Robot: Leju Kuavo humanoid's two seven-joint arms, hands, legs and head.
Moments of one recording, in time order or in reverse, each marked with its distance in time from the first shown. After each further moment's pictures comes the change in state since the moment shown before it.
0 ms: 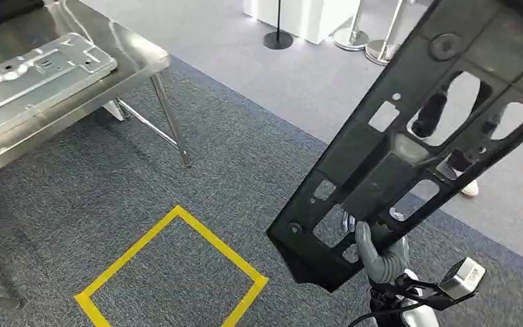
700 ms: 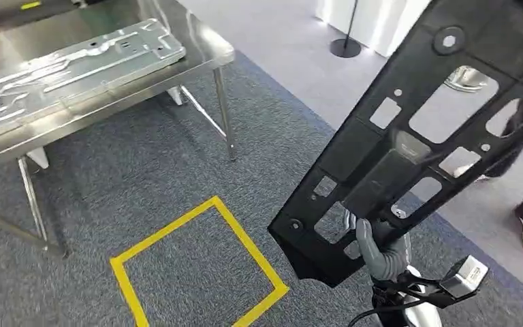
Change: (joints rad) left arm -0.005 -0.001 0.000 0.000 0.002 -0.007 0.001; right arm -0.016 -0.002 -0.009 -0.008 0.023 -0.001 0.005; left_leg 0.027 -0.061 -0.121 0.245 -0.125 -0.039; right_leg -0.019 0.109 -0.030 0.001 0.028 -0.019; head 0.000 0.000
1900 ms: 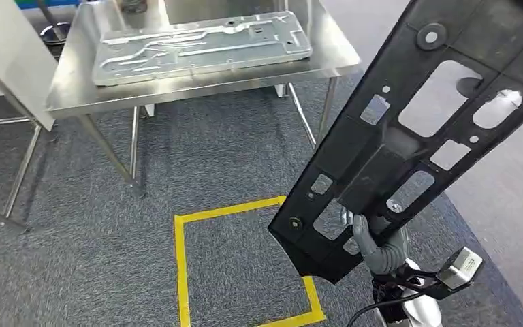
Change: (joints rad) left arm 0.010 -0.004 0.017 0.000 0.016 0.012 -0.006; right arm -0.037 -0.036 0.019 0.026 -0.006 0.000 0.003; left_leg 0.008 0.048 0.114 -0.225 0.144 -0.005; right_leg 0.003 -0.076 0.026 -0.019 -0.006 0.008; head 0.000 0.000
